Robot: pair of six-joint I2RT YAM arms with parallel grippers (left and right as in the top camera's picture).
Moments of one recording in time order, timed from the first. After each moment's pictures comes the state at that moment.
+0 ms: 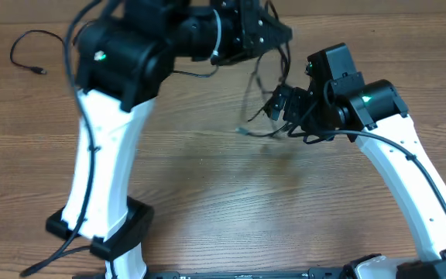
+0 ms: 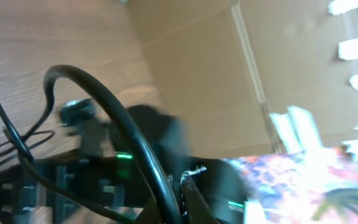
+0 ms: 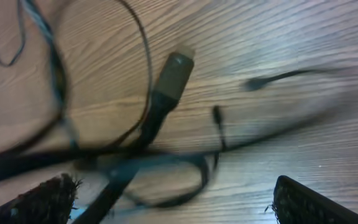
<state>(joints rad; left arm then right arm) -0.45 1.95 2.74 -1.23 0.81 -0.78 0.35 1.54 1.50 -1.08 -0.19 0.66</state>
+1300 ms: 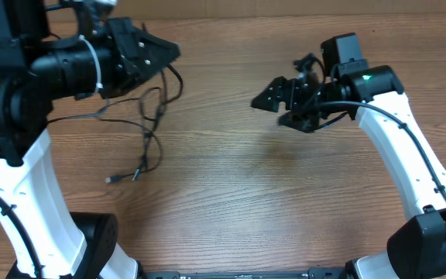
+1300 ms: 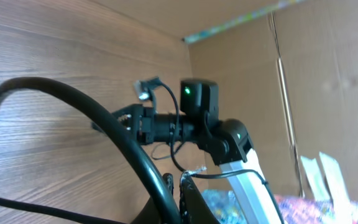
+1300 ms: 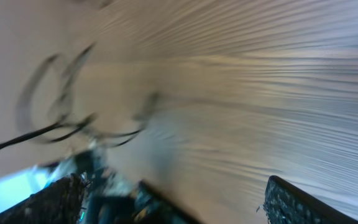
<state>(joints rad) -0.10 1.80 2.82 -1.69 0.81 -0.61 0.24 1.67 1.49 -0.98 -0.77 0.50</state>
